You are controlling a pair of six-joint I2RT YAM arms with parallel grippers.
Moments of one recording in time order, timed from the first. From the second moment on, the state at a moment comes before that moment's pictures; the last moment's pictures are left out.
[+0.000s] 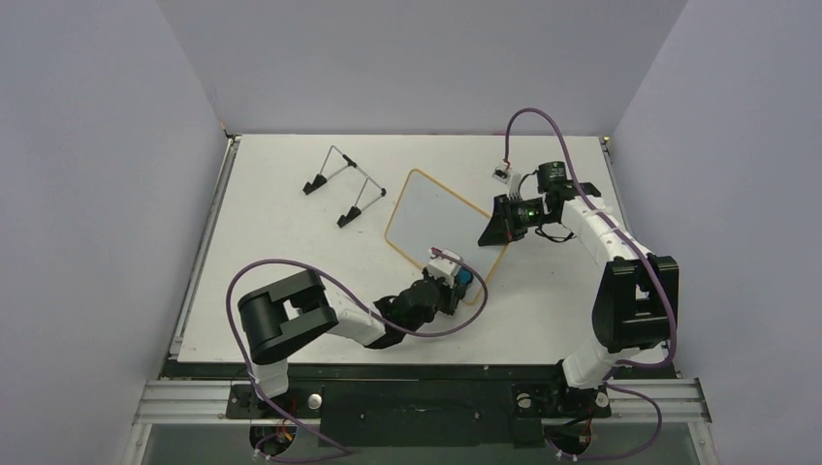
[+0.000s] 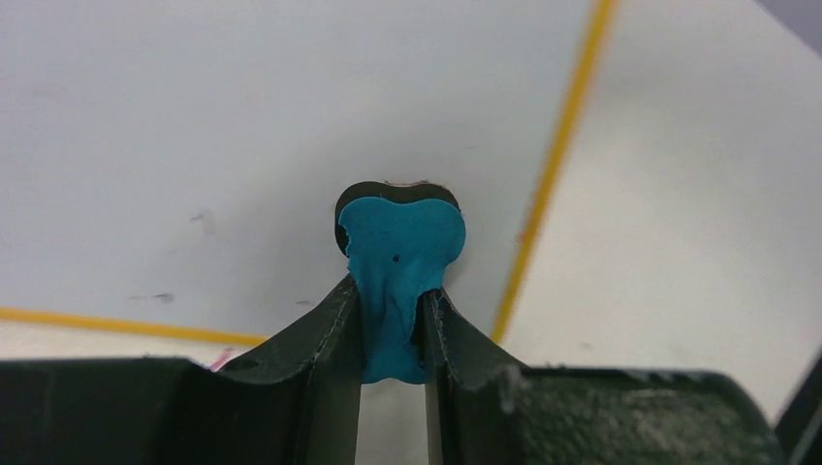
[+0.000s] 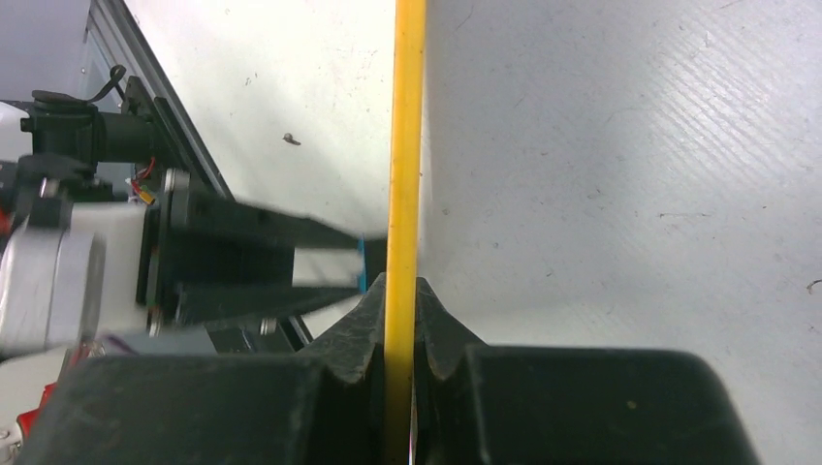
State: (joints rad) left arm -1.13 1.83 0.70 0.83 -0.40 -0.36; right arm 0.11 1.63 1.23 -0.76 -0.91 -0.22
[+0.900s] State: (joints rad) left arm -0.28 0.96 0.67 0.01 0.03 -0.44; right arm 0.17 1.63 1.47 -1.08 -0.94 -0.38
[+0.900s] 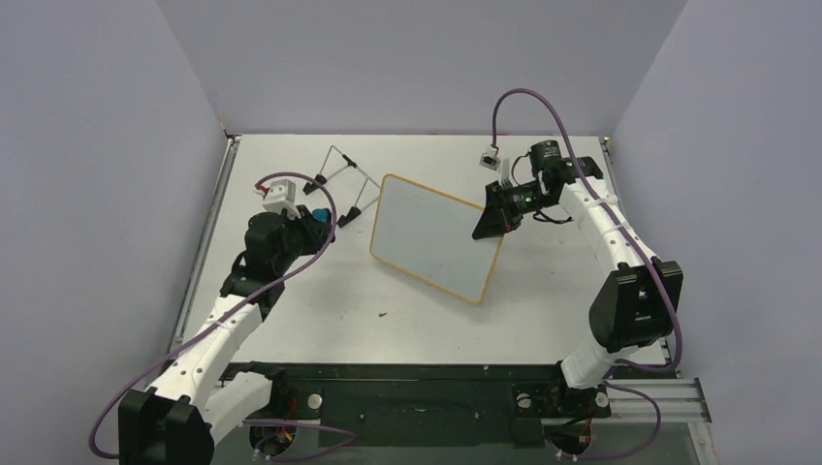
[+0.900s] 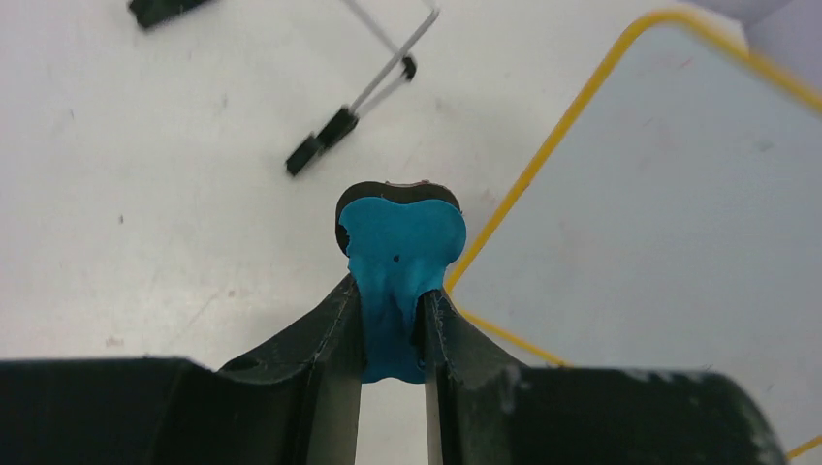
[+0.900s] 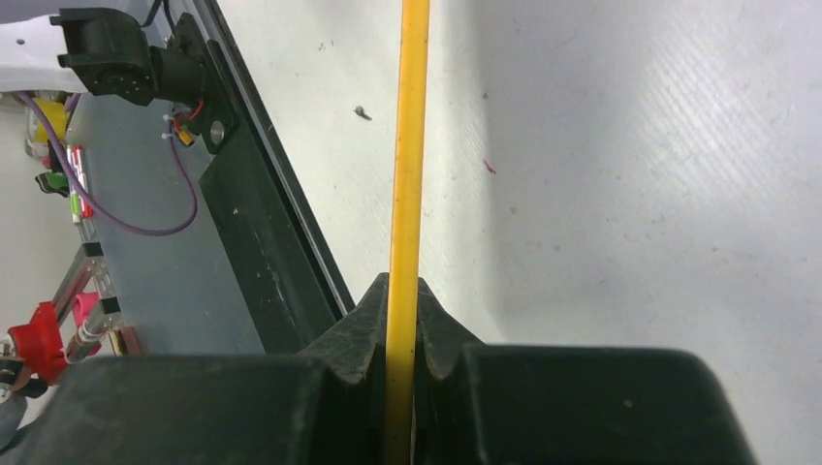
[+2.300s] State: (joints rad) left arm -0.13 1.09 0.57 -0.33 0.04 -0.58; right arm 0.54 2.37 2.28 -0.42 -0.46 0.31
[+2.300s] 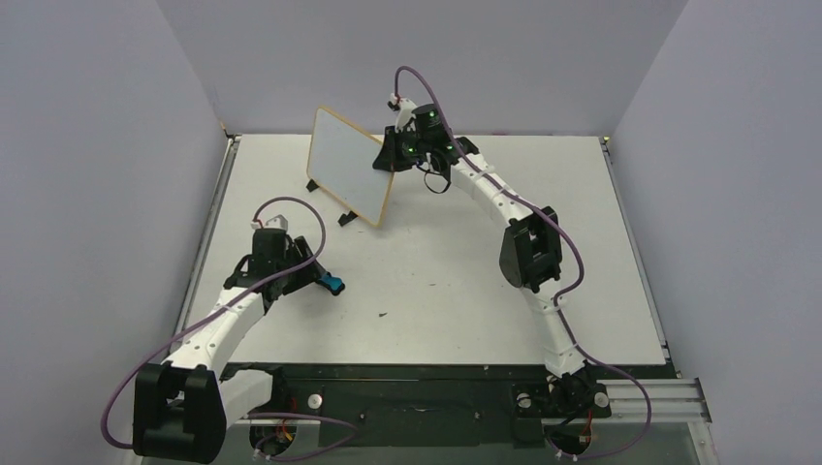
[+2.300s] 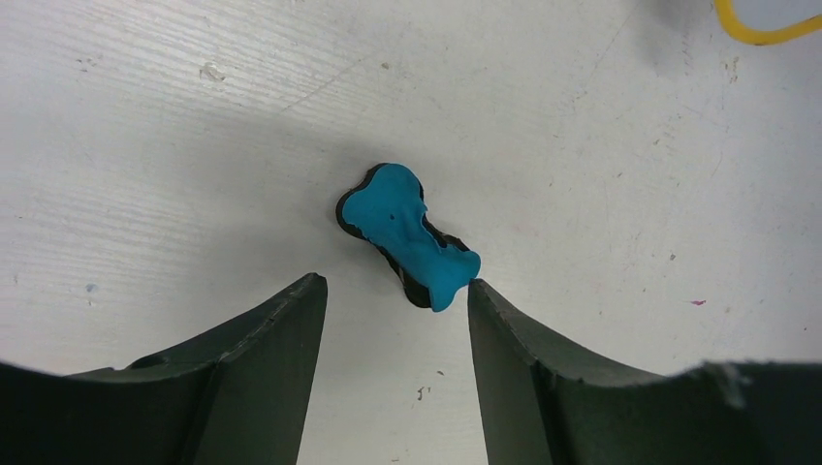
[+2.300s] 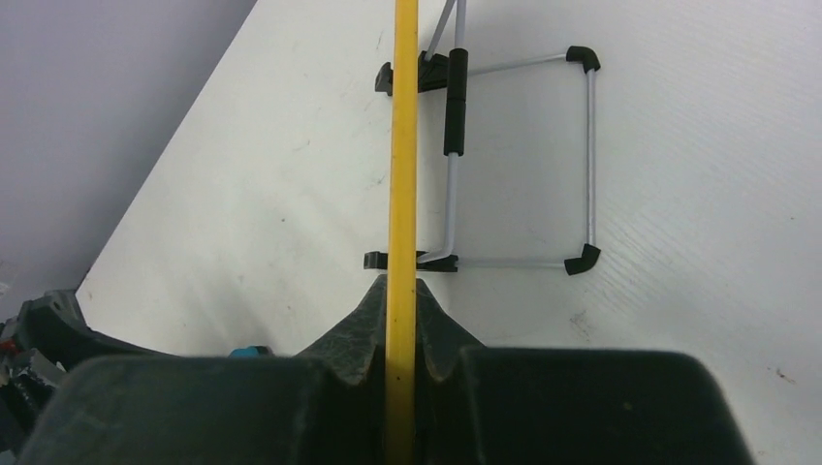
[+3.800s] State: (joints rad) left arm -0.02 0.86 0.82 -0.47 0.15 -0.46; right arm 0.41 1.64 1.71 -0.60 -0.49 -0.08
